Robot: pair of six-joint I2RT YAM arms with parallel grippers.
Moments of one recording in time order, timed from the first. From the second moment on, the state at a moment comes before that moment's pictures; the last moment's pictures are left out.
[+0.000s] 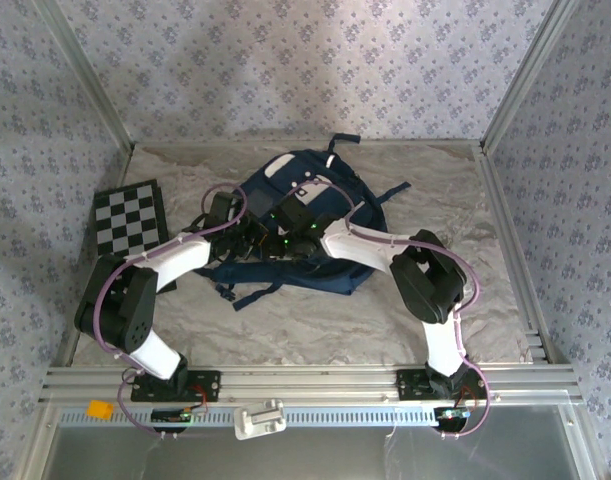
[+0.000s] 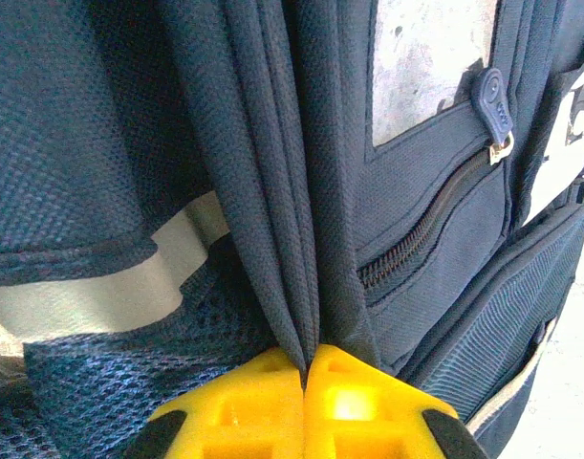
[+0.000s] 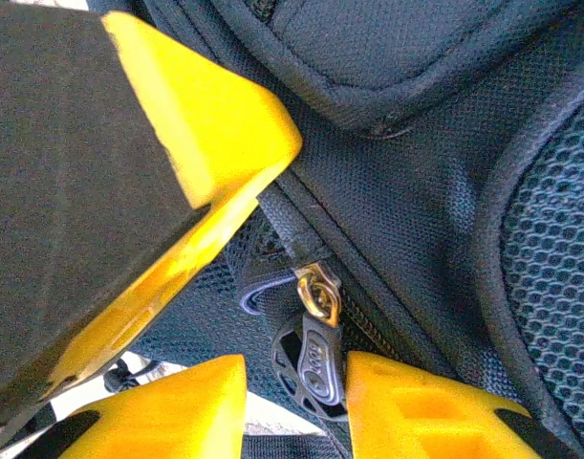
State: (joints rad) left arm -0.42 1.58 0.89 -0.12 0.24 -1.28; right arm 0.84 1.97 1.45 -0.41 -0.15 0.73
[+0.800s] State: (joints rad) left arm -0.43 1.57 0.89 -0.12 0.22 -1.28; right arm 0.85 1.98 1.45 -0.45 -0.08 0.73
